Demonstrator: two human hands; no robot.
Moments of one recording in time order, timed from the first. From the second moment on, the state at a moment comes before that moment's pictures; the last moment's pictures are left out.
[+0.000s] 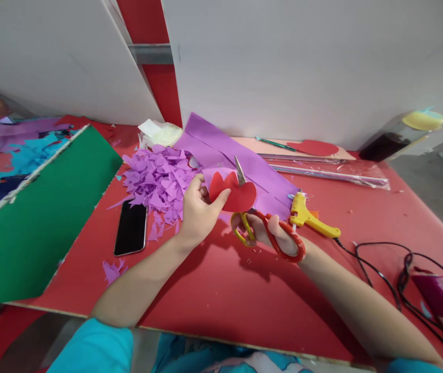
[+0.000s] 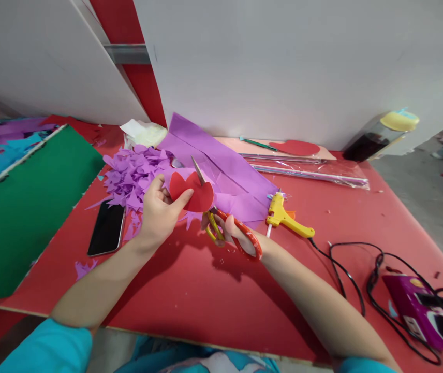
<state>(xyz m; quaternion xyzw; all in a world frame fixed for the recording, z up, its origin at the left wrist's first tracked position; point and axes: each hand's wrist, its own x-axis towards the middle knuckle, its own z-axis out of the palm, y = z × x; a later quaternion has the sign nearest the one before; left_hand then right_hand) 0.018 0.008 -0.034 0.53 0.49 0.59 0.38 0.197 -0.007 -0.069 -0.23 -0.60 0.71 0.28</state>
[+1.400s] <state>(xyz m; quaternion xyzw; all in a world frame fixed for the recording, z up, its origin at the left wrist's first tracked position) 0.025 0.009 -0.048 0.52 0.43 0.64 0.37 0.181 -0.019 -0.078 -0.25 -0.59 0.69 0.34</state>
